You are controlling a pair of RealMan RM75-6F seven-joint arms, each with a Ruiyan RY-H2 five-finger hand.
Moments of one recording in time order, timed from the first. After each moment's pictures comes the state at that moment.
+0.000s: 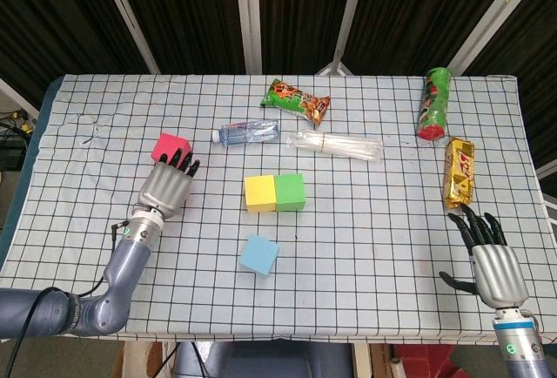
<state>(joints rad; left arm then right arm) -1.05 -1.33 -0.11 -1.88 0.42 1.20 1.20 0.12 -1.14 0.05 -1.70 -1.50 1.43 -0.05</state>
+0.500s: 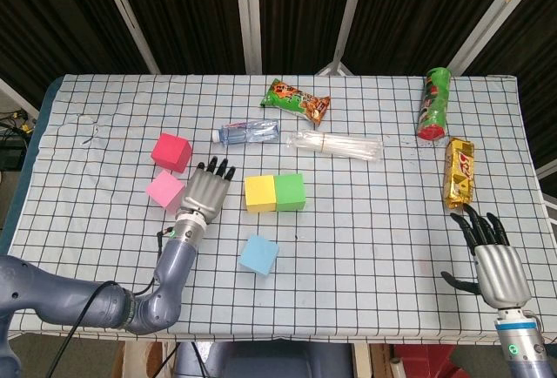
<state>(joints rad) -1.18 -1.56 -0.20 -1.75 0.24 1.25 1.24 0.11 -1.13 0.05 -1.70 -1.51 1.43 -0.04</state>
